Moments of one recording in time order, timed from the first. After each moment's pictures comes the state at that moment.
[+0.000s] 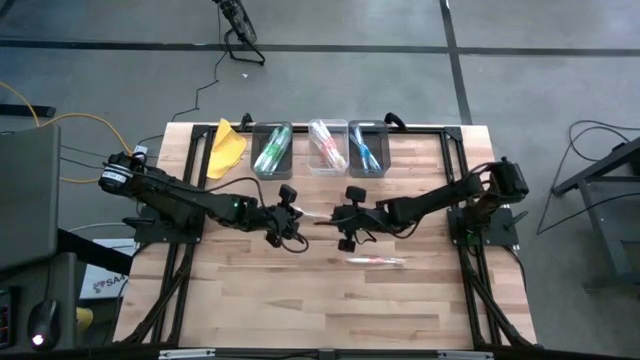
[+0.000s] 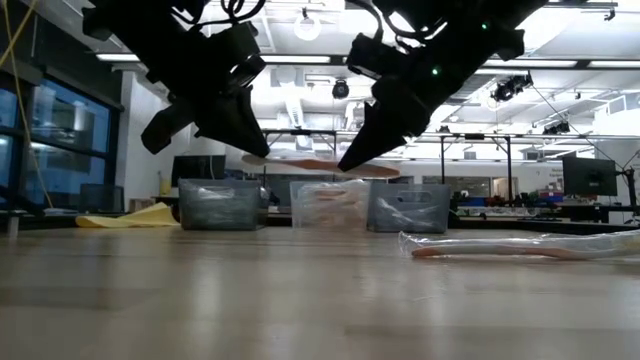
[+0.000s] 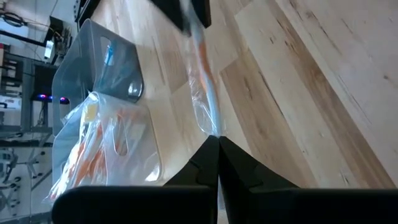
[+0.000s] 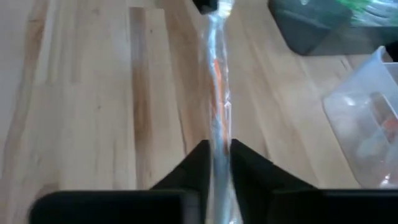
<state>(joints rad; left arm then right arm) -0.18 1.43 0.79 -0.09 -0.48 0.60 0.13 1.70 0.95 0.00 0.36 0.10</state>
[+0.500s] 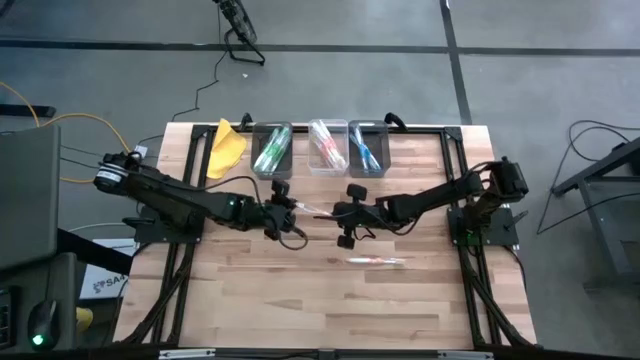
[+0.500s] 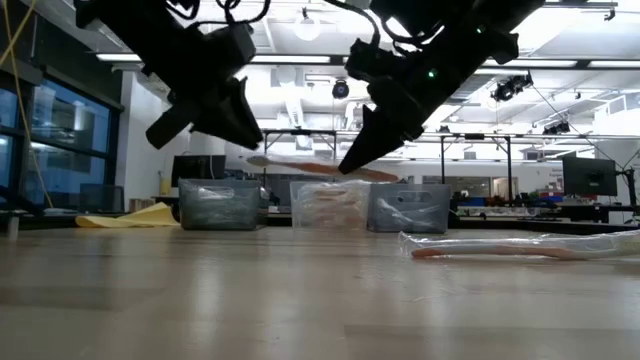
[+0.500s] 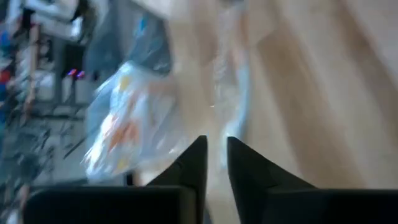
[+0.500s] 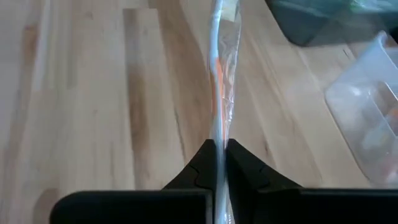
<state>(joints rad) -0.18 1.40 0.79 -0.15 -0.62 0.58 0.12 1.70 0.95 0.00 0.32 0.14</state>
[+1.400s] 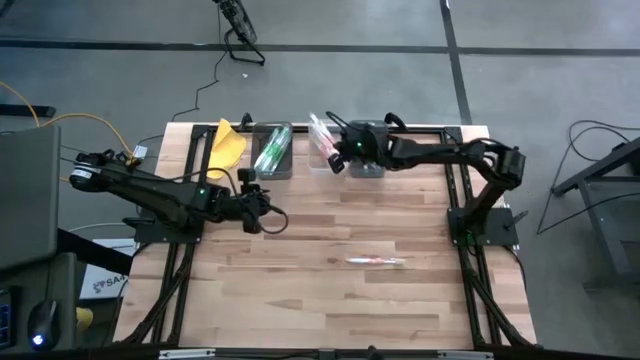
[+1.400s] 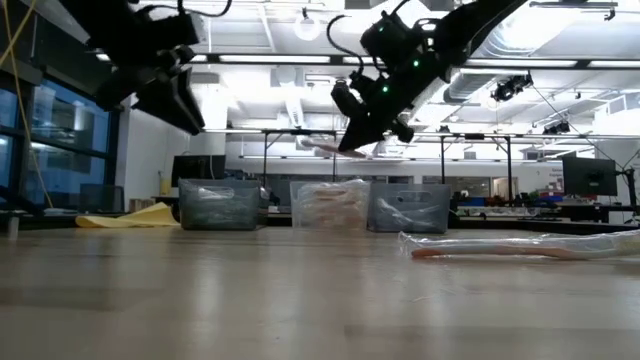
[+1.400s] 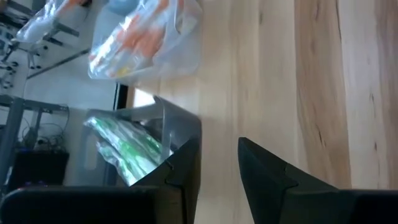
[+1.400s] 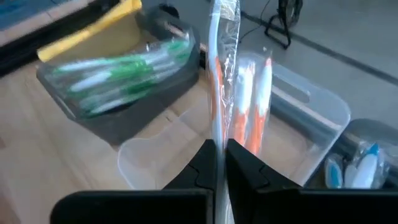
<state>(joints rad) -0.18 1.09 0.76 -0.58 -0.67 0.14 -0.38 1.68 1.09 0.01 0.24 0.32</state>
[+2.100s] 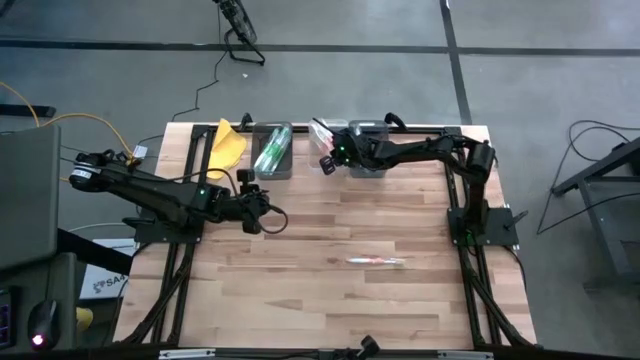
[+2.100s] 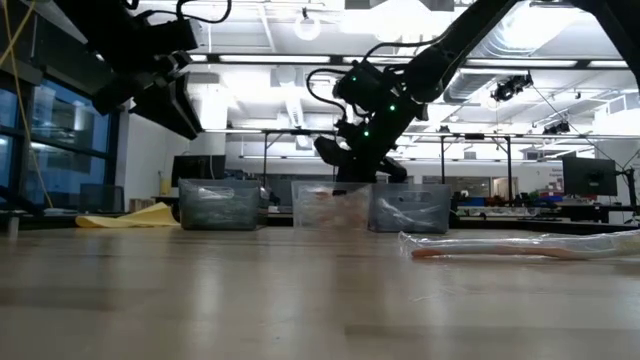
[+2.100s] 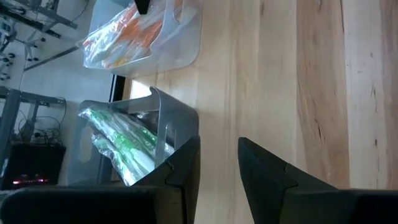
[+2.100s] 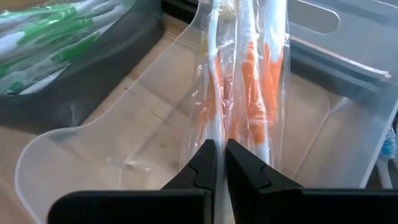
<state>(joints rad) -0.18 1.09 0.74 -0.58 -0.67 0.10 -0.43 1.93 1.18 -0.01 0.26 0.47</state>
